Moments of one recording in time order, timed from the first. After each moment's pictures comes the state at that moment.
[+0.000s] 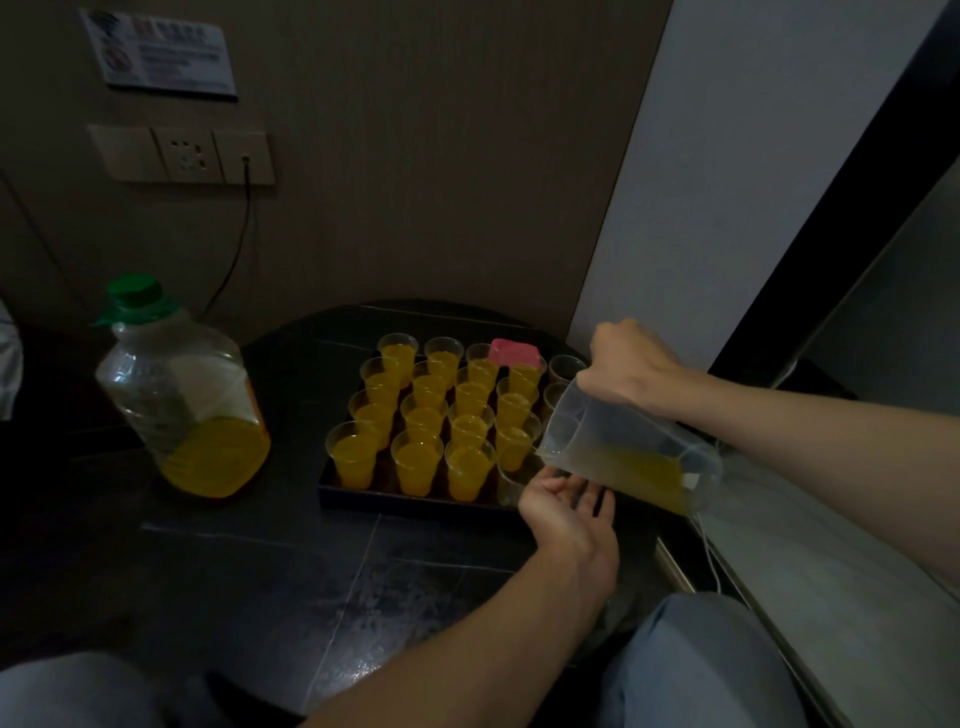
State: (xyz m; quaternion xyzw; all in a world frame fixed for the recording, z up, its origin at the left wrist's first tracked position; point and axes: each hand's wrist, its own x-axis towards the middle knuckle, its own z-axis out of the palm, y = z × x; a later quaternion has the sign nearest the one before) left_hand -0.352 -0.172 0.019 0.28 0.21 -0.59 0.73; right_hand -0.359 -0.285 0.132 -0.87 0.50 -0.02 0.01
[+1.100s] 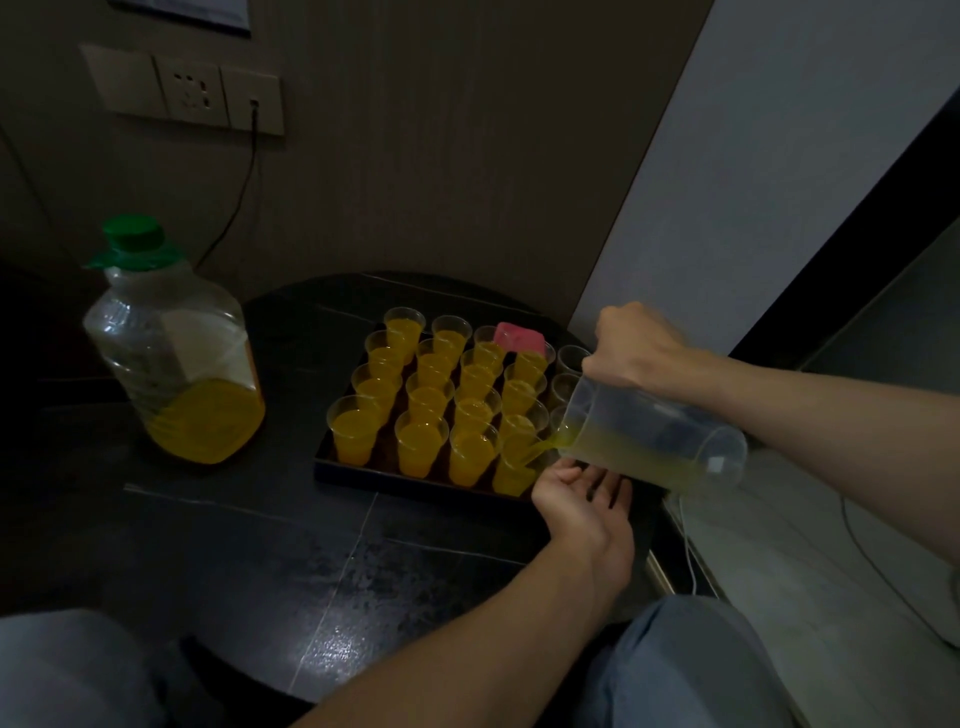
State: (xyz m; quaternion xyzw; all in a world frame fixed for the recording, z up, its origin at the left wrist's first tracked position) left_hand -0.347 -0.175 0.022 0.26 0.23 -0.61 0.71; right_hand -0.332 -0.285 0.139 -0.87 0.48 0.03 -0.04
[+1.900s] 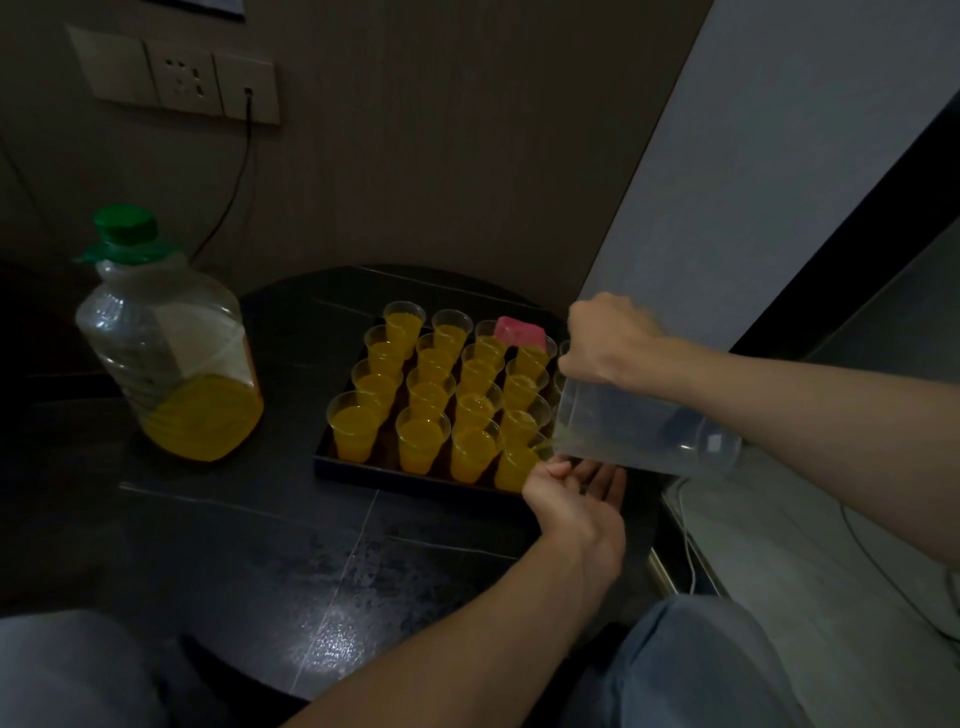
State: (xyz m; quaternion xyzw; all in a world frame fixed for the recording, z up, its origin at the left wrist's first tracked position) left_hand -0.337 -0.171 0.020 0.23 0.24 -0.61 0.72; right_hand -0.306 -0.277 0.135 -0.89 0.45 0.06 -0.08
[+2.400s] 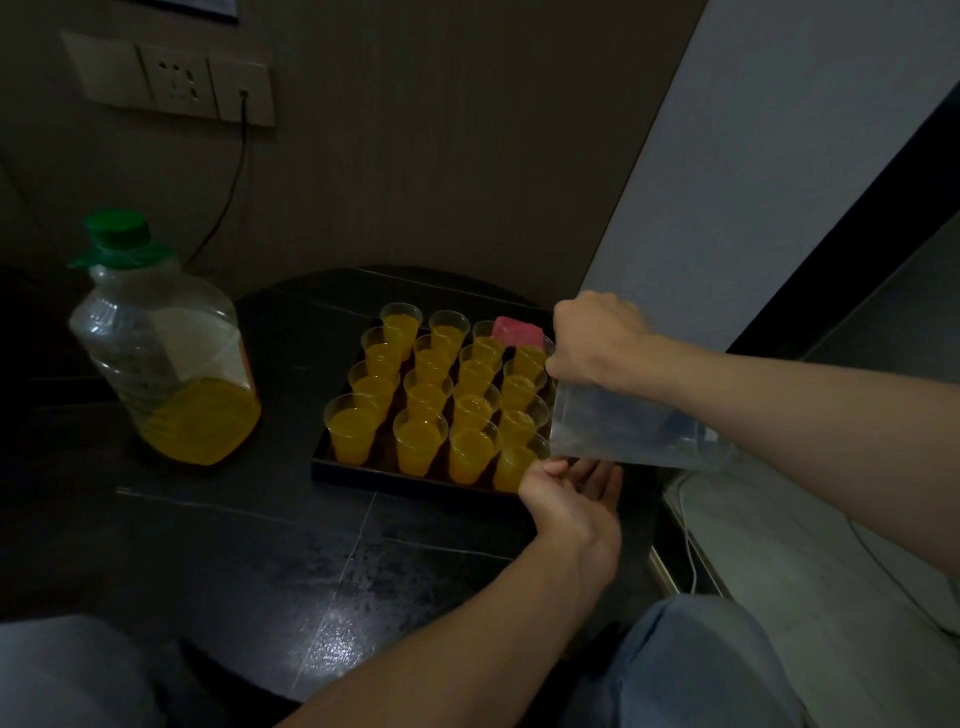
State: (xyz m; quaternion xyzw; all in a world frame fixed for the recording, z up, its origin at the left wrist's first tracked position) left_hand -0.336 -0.171 0.026 0.23 0.24 -0.61 0.72; right_hand -0.300 -0.276 0.132 -0.90 0.42 0.06 -0.11
